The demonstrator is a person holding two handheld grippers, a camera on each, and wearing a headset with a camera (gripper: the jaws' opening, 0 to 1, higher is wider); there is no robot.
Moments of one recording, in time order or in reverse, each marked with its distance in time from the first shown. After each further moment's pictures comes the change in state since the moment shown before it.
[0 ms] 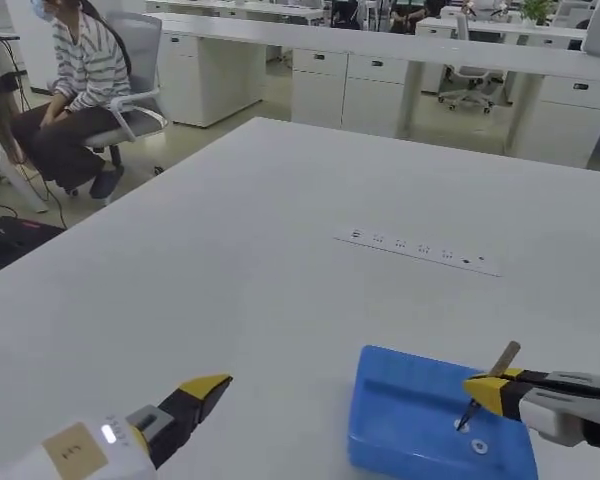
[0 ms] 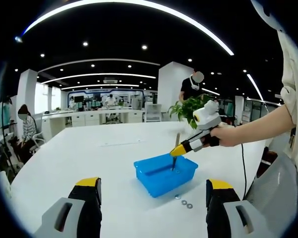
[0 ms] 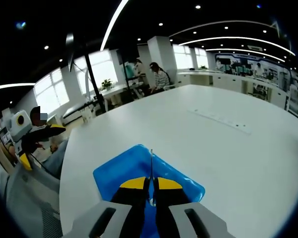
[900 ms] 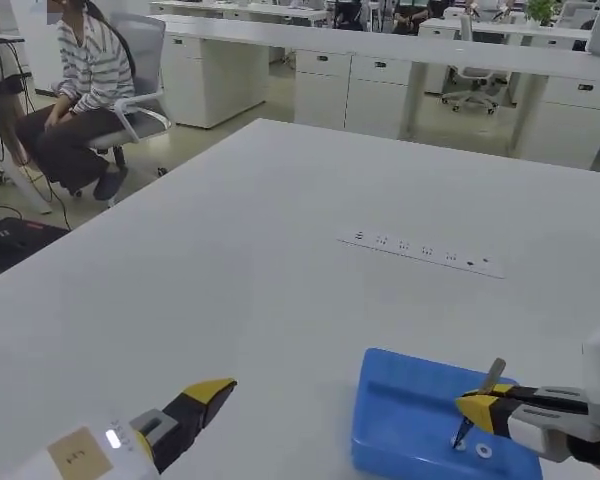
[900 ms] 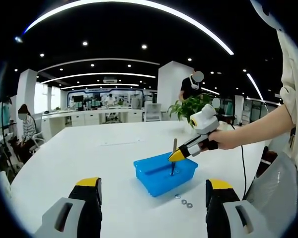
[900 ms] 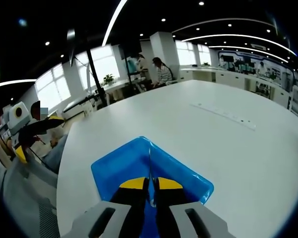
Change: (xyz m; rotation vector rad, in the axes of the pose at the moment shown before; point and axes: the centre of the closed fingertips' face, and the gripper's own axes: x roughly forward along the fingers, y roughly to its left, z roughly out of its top) left arm 0.000 0.000 -0.001 0.001 0.006 -0.001; right arm 0.010 0.007 -0.012 -0.018 0.037 0.015
